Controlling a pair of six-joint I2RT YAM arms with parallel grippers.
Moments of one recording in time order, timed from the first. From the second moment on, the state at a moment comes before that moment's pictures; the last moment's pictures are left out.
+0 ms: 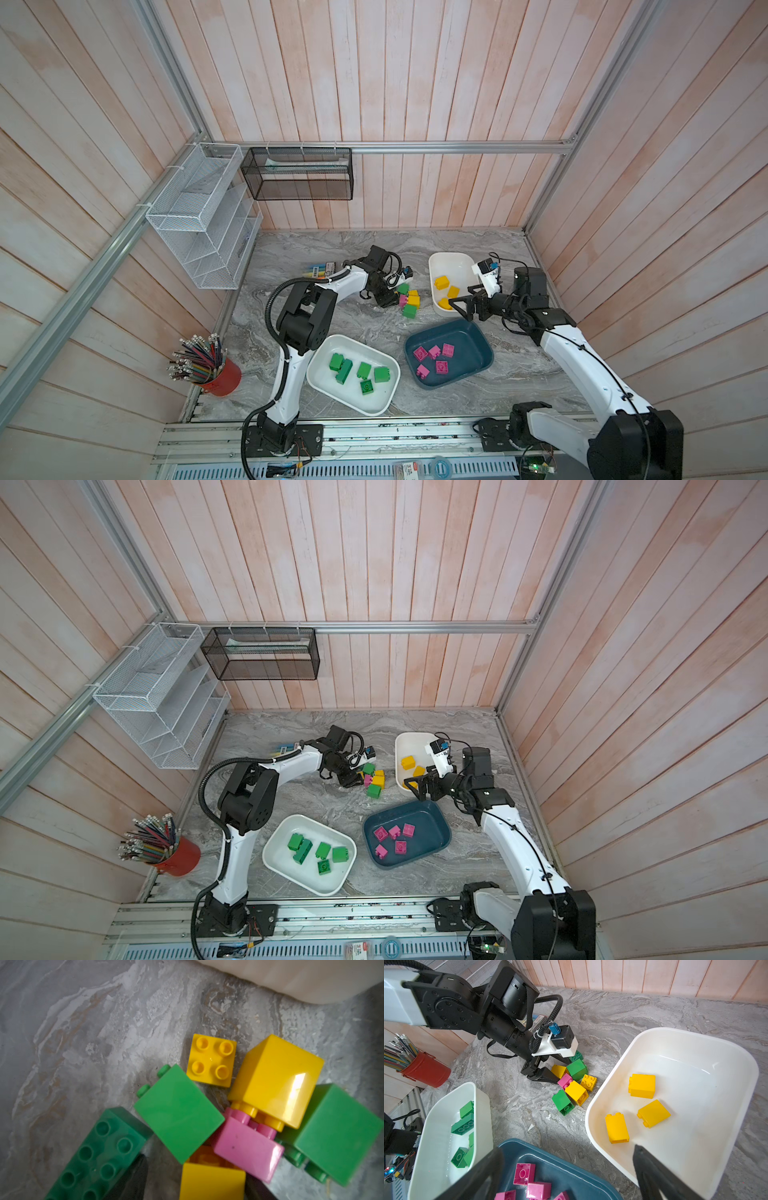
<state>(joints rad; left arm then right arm) -0.51 2.23 1.65 -0.52 0.36 0.67 0.12 1.12 0.79 -0.34 -0.67 -0.08</state>
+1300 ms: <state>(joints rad) -0.68 2.23 1.95 -0.50 0.37 0.25 0.06 1.06 0.79 -0.32 -0.62 -0.07</state>
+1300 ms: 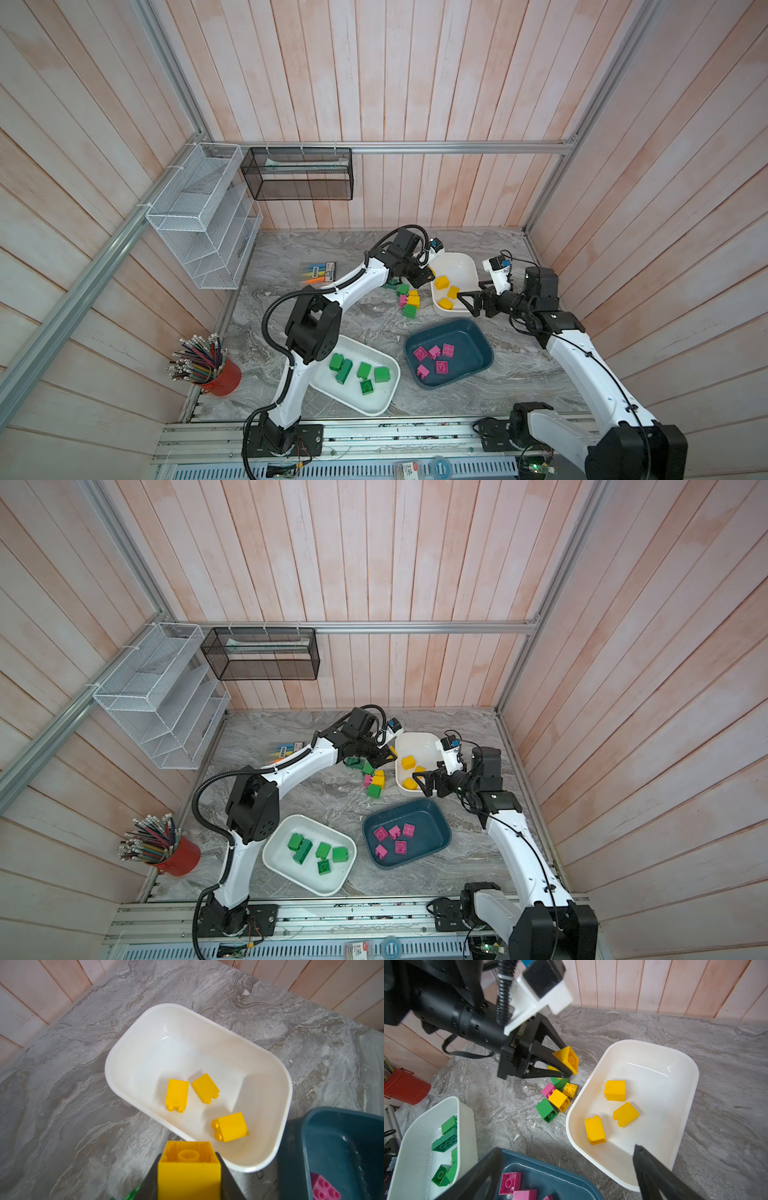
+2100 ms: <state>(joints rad) -0.73 2.60 2.35 -0.40 0.09 0.14 0.04 1.04 0.78 -0.30 -0.61 -0.05</state>
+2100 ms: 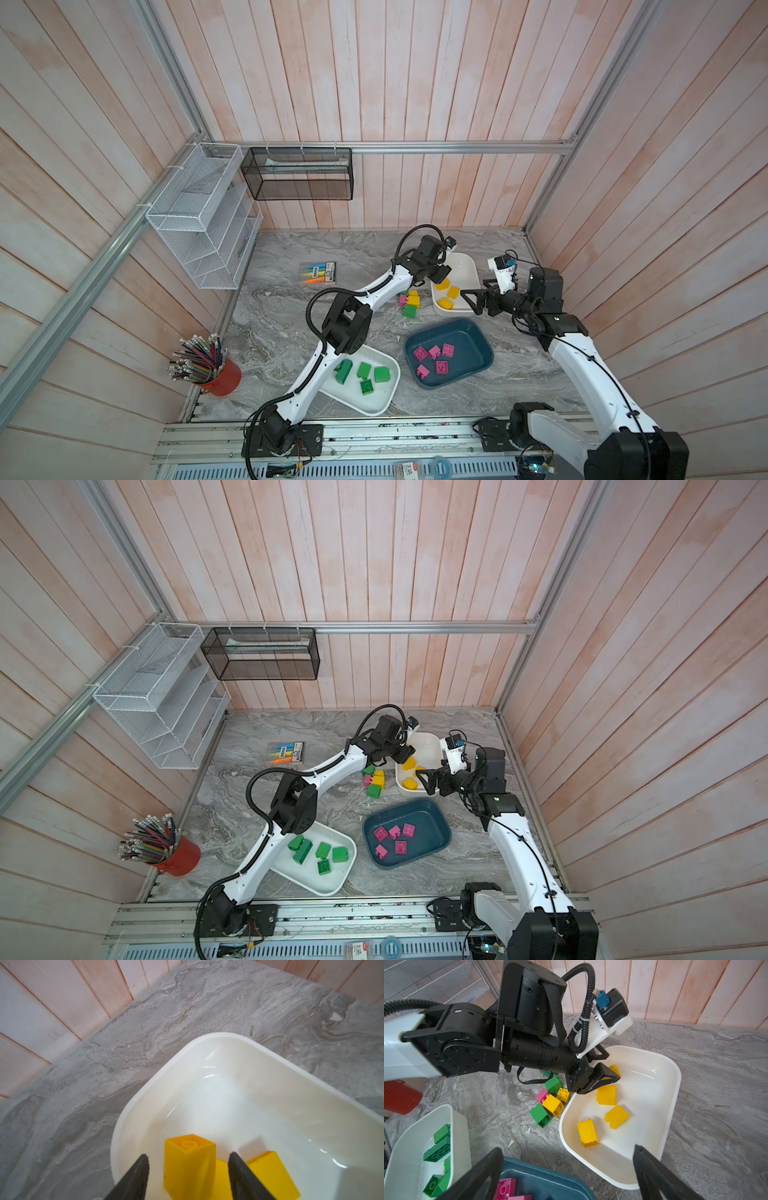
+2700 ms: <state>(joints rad) -0.62 2.02 1.81 -0.48 0.25 0.43 0.04 1.06 0.77 -0.25 -0.67 -0.03</state>
